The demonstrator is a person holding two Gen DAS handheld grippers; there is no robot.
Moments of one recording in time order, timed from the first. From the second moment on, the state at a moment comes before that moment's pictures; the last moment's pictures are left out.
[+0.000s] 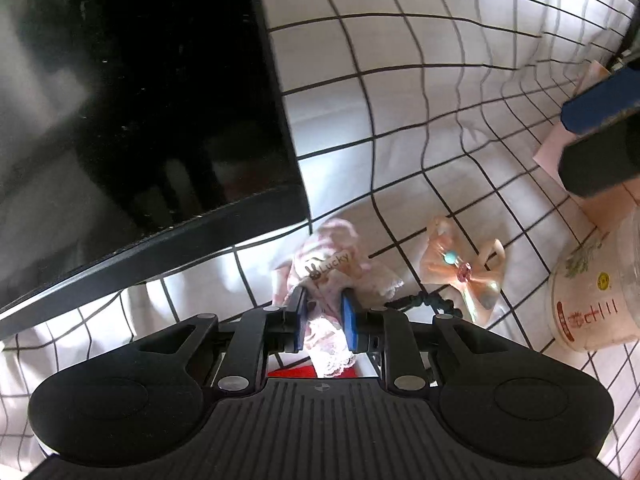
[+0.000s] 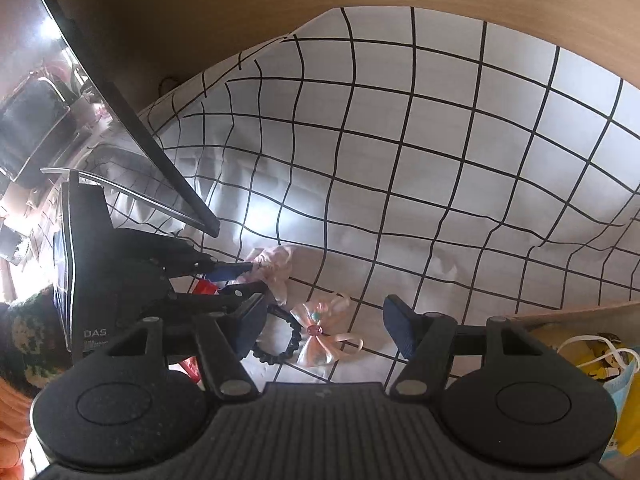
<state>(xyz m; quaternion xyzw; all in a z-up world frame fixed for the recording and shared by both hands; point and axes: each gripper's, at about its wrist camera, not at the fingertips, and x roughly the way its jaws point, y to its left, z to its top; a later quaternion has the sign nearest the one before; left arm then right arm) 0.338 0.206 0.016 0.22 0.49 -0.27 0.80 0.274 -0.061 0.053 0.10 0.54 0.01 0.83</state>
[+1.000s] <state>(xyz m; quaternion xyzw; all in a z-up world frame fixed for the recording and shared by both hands) 0.209 0.414 0.068 -0.09 0.38 -0.10 0.92 0.321 0.093 -0.033 -0.01 0.60 0.05 0.80</state>
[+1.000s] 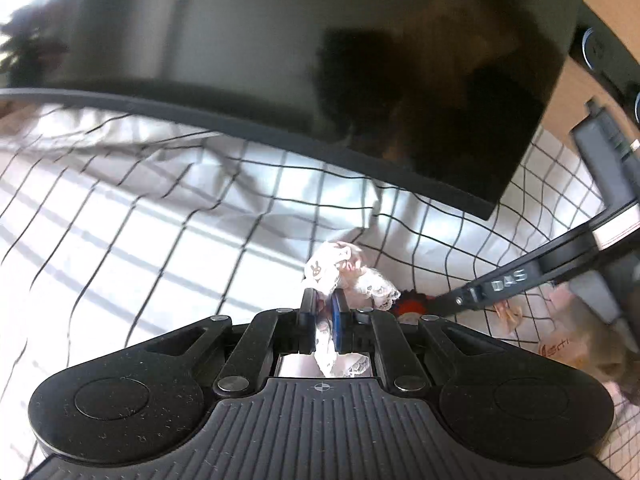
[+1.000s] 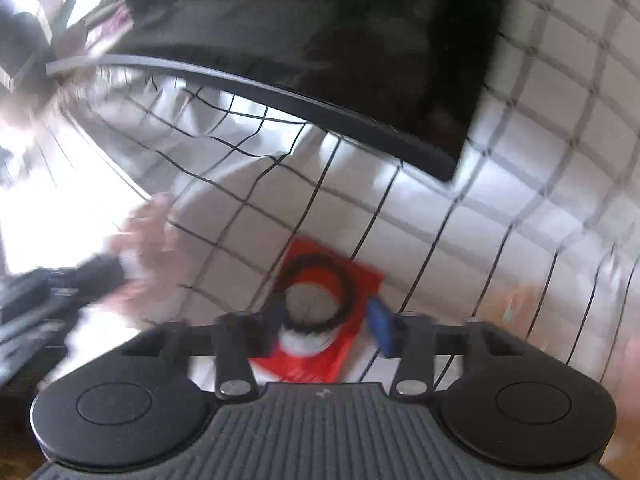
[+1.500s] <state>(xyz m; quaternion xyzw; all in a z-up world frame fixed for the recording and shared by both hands) 0.166 0.405 0.105 -0.07 0.38 -0.08 0.92 0.280 0.047 0.031 0.02 0.56 0.11 0.82</state>
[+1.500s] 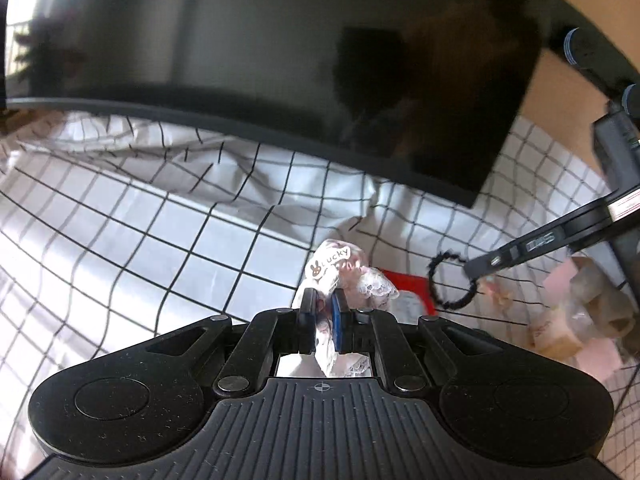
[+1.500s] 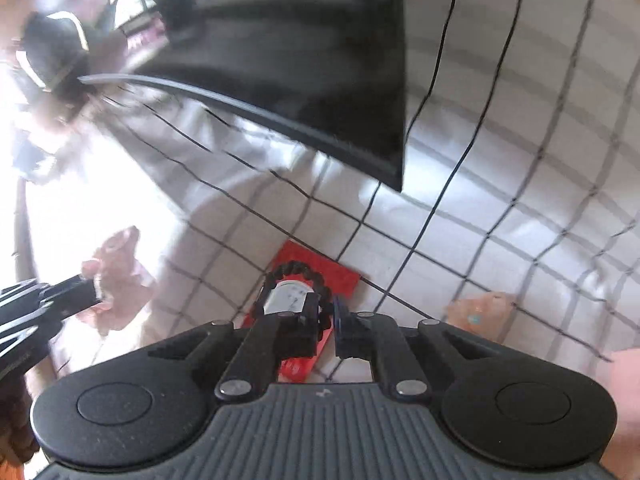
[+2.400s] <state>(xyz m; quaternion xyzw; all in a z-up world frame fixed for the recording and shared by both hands) 0.105 0.165 0.168 -0.05 0.34 -0.24 0.91 0.037 -0.148 0.182 0.03 0.35 -0.02 0.94</state>
